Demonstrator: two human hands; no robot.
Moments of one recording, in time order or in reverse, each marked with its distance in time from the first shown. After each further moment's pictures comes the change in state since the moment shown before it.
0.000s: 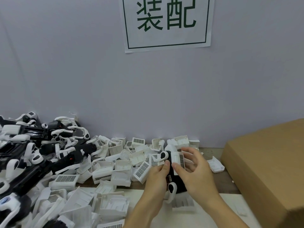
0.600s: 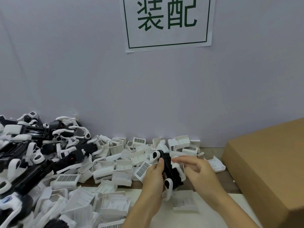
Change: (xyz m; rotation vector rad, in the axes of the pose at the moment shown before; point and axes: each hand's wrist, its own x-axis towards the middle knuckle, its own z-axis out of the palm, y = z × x) left_hand 0.000 0.004 -0.001 -0.104 0.119 -0.101; right_hand 0.001 -0.006 -0.015 -0.151 -0.222 -0.038
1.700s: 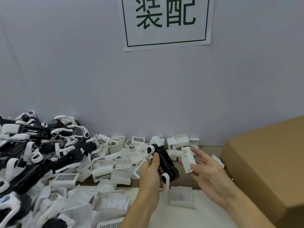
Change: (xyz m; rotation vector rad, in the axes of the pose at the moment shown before) left_hand -0.005 0.007 -0.001 -0.064 0.068 0.123; right_hand 0.005 0.014 -0.025 0.803 0.023 0.306
